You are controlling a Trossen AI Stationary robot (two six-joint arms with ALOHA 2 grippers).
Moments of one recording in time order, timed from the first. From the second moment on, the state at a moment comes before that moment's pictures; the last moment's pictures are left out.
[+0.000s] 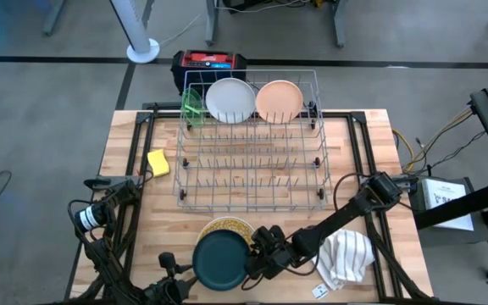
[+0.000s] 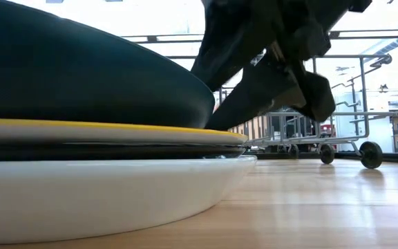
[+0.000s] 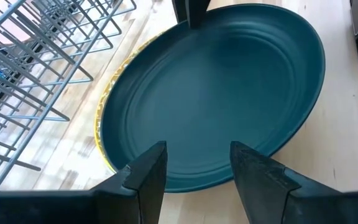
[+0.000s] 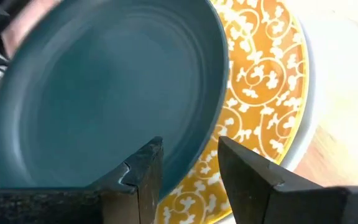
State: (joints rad) left arm -1.14 2.11 1.52 -1.14 -0.99 -1.35; right arm 0.57 2.06 1.37 -0.25 0.45 1.19
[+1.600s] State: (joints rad) left arm -1.22 2.11 1.79 -1.51 -1.08 -1.32; right arm 0.56 2.02 1.90 -1.09 0.61 1.10
